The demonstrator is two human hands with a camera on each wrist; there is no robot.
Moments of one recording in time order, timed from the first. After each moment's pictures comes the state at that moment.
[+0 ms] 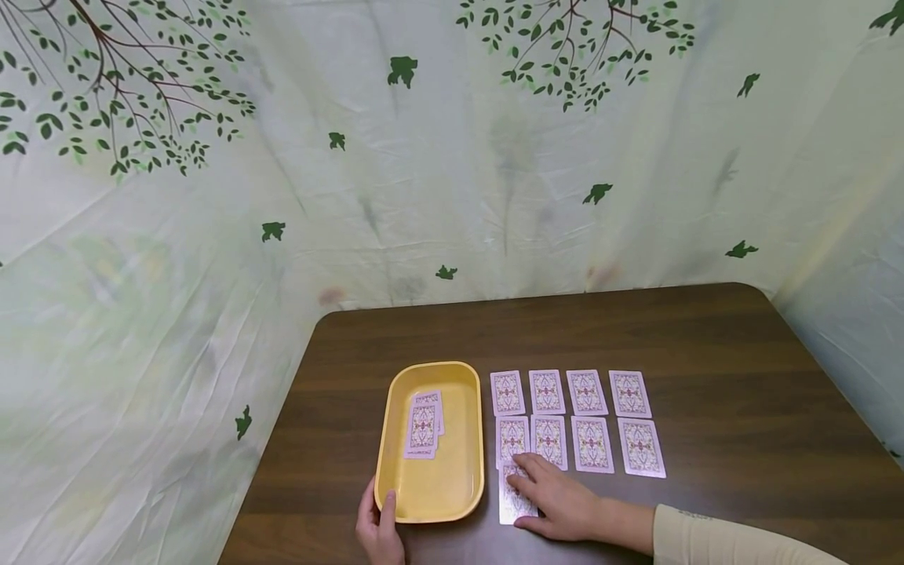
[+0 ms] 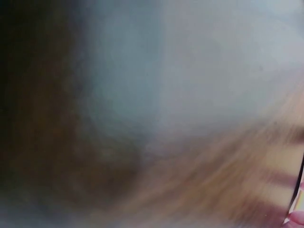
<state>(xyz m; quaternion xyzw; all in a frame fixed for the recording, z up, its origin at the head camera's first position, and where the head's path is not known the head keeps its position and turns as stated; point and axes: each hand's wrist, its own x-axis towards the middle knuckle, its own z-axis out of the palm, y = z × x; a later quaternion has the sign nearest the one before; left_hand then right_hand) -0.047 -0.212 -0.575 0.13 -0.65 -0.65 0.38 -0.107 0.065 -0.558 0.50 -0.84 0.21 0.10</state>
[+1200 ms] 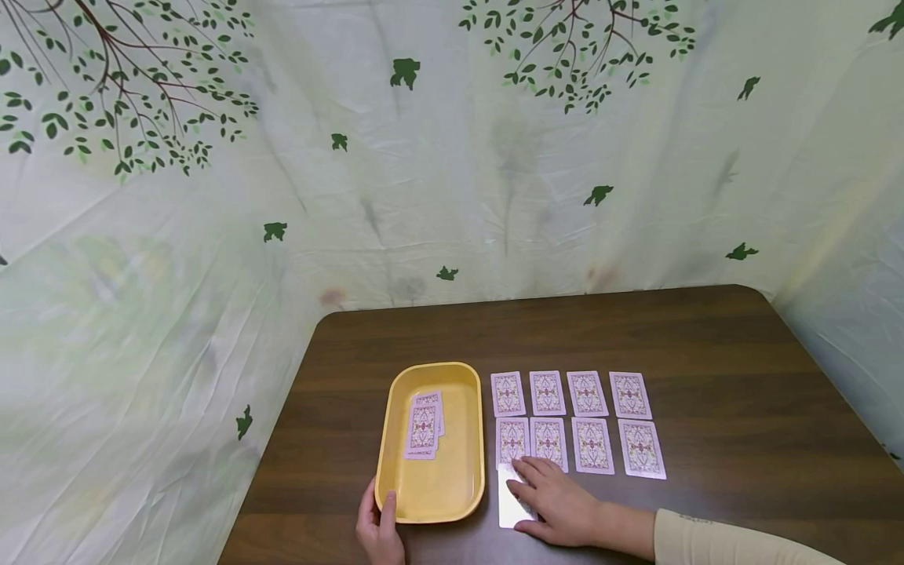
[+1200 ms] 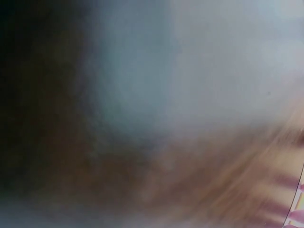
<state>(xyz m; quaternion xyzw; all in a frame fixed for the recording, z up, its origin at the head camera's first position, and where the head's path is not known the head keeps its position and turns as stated) -0.047 -0.214 -0.576 0.12 -0.65 -0.65 0.39 -0.101 0.065 -0.560 0.50 -0.85 0.15 0.12</state>
